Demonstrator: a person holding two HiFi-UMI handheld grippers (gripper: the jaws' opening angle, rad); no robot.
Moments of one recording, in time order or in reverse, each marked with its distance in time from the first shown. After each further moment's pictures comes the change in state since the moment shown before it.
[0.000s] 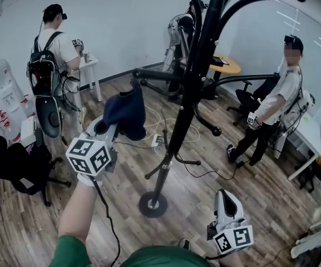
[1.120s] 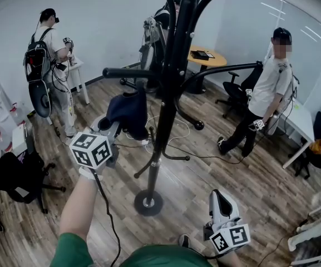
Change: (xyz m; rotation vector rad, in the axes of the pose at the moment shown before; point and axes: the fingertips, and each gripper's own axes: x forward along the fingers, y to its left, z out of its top) left arm 0.049 -0.040 -0.028 -0.040 0.028 -0.160; right arm -0.026 -0.009 -0.010 0.026 0.026 -0.056
